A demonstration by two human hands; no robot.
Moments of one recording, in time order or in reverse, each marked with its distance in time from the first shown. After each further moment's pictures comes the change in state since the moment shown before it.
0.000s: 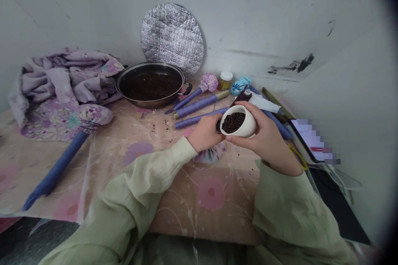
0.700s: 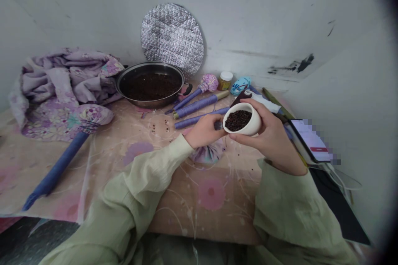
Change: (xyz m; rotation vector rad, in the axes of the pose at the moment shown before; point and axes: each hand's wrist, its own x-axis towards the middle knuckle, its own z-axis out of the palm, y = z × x) left_hand 0.003 -0.005 -0.006 -0.158 -0.046 -0.006; right_hand 0.000 -0.001 -0.005 0.050 0.026 0.009
